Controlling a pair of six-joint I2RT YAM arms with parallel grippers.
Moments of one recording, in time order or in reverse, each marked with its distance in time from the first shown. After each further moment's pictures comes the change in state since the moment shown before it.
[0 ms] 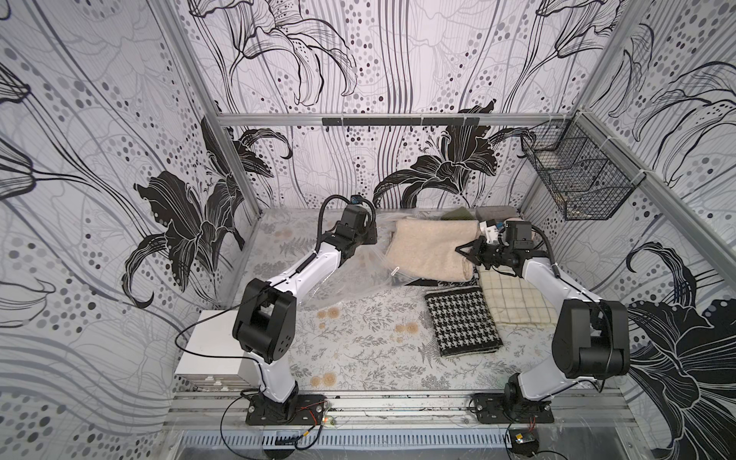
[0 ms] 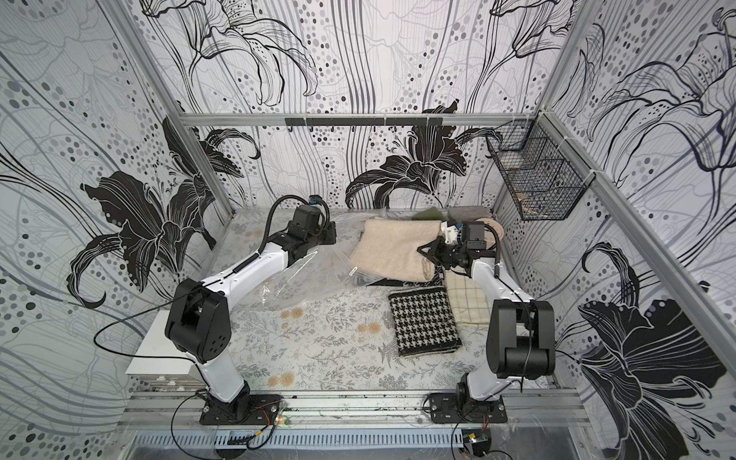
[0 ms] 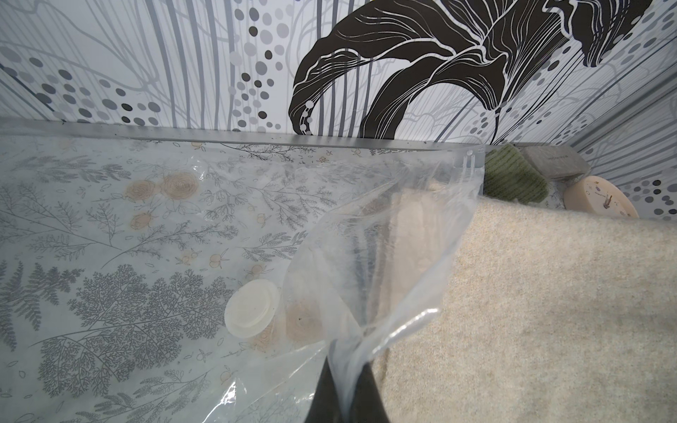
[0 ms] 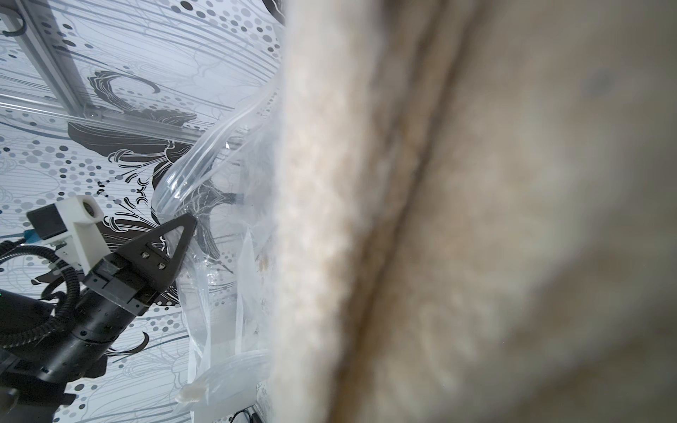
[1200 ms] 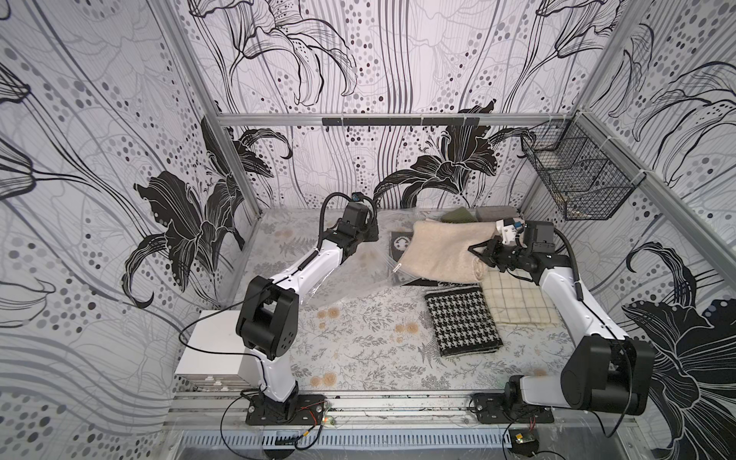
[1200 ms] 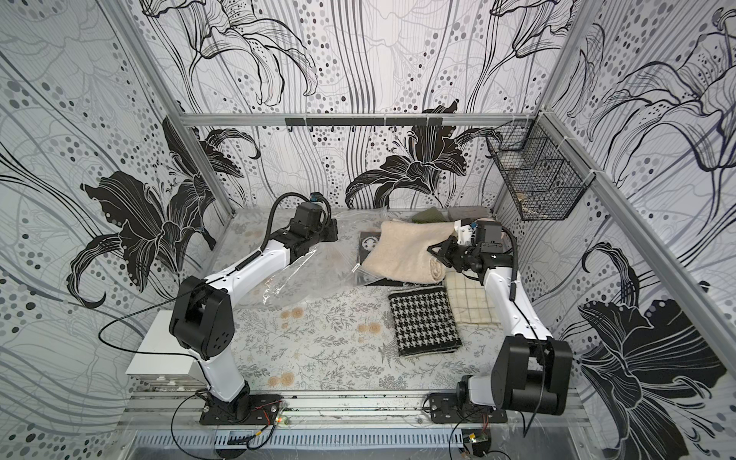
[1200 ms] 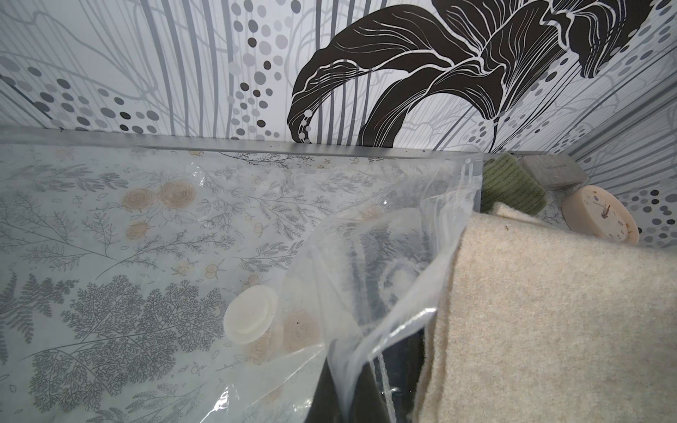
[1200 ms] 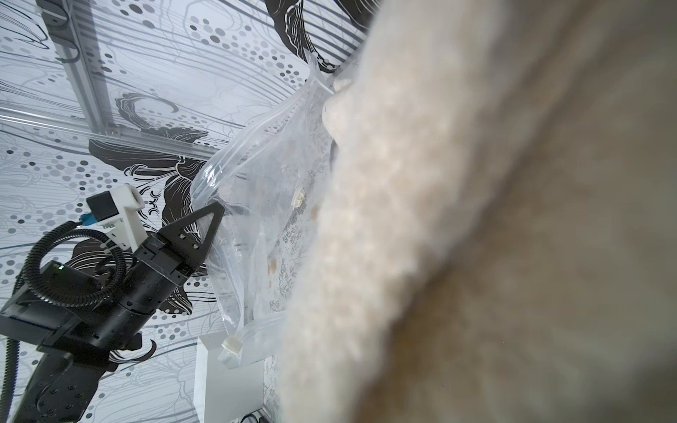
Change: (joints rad) left arm 0.000 0.026 0.036 -0.002 -0.007 -0.004; right arm -0.056 -0.202 0.000 -0.183 0.035 -0.005
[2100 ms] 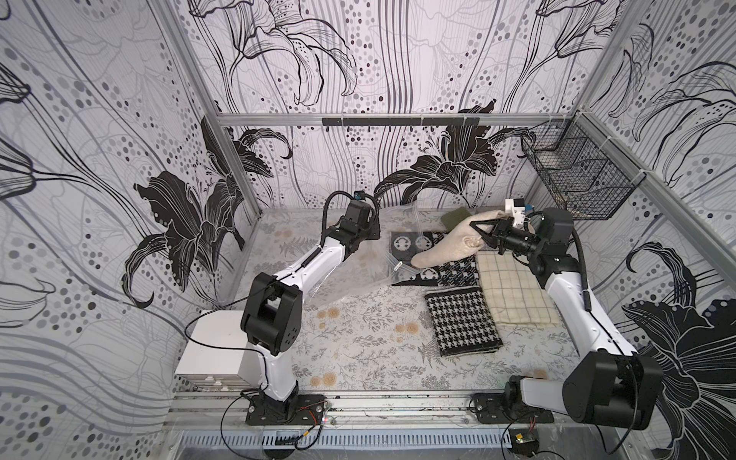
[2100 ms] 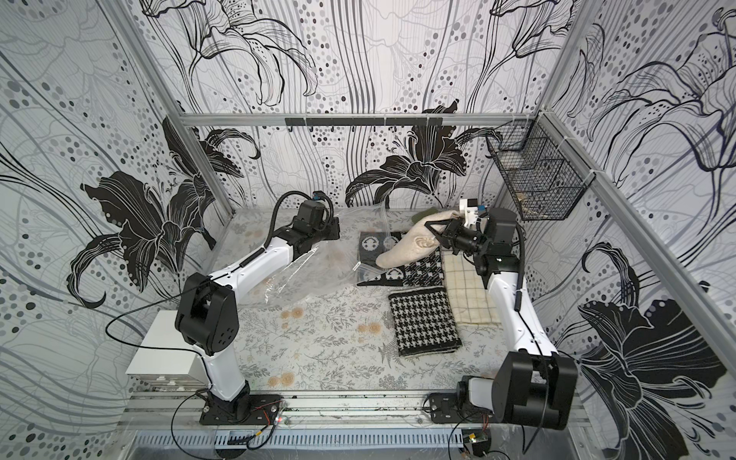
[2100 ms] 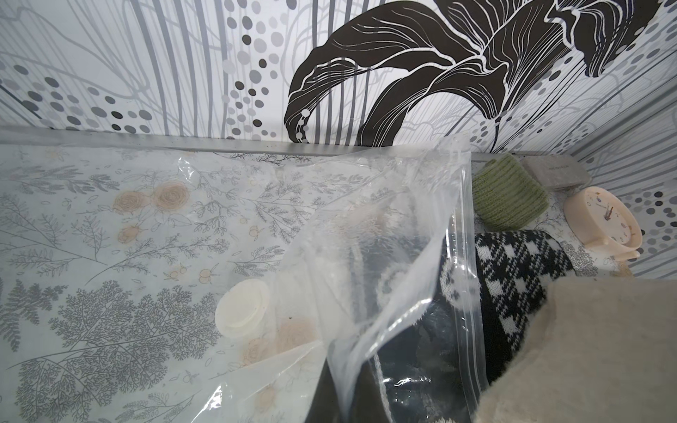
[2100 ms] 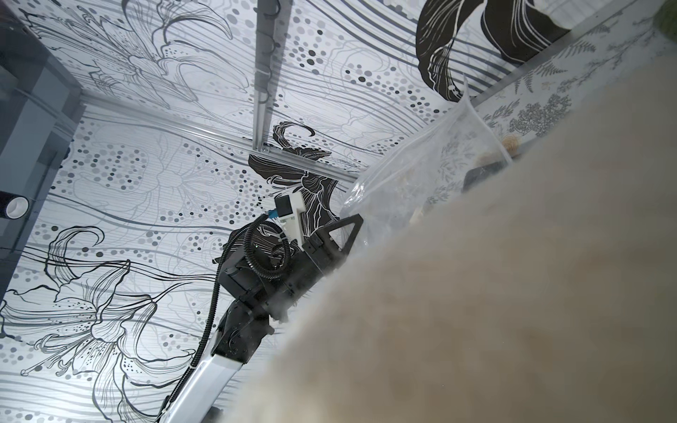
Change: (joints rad) left arm -0.002 0.041 0.051 -0.021 0.000 -0.005; right arm -0.007 -0.077 0.023 0.381 -0.235 0.383
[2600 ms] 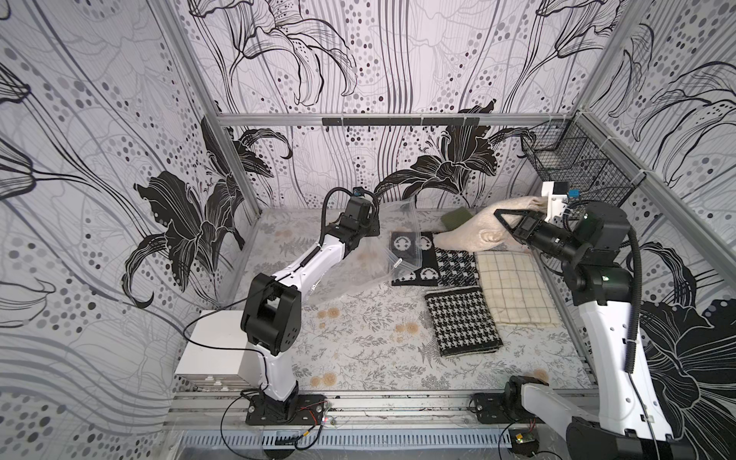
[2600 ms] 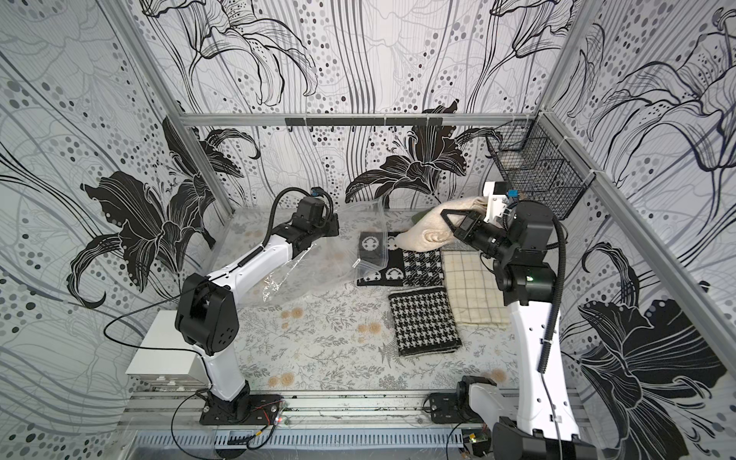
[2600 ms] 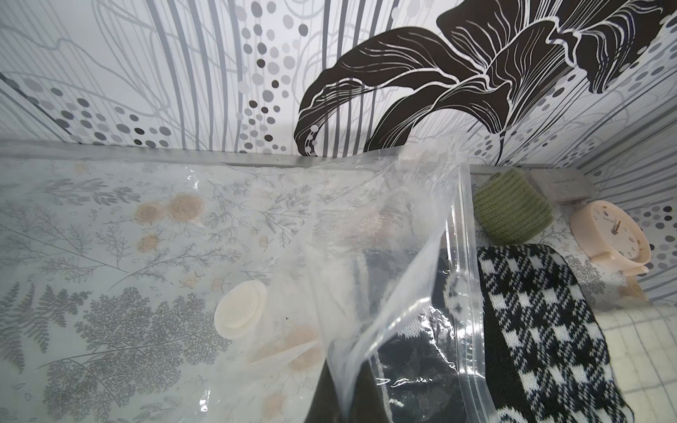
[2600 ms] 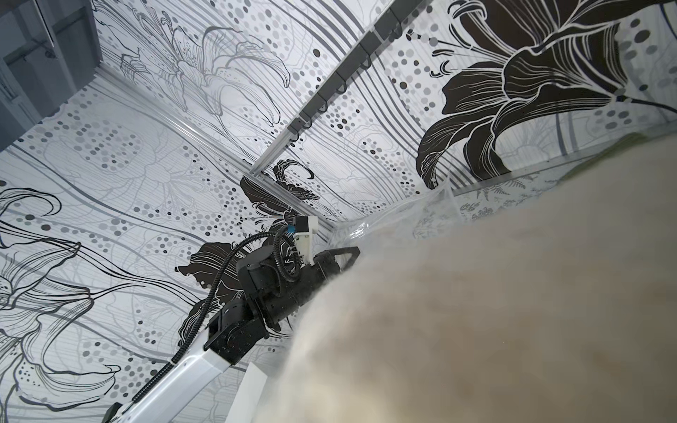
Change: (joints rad) left arm 0.000 0.000 0.064 -0.043 -0.048 0.005; right arm 0.000 -0.232 0.246 -0.411 0.225 -0.272
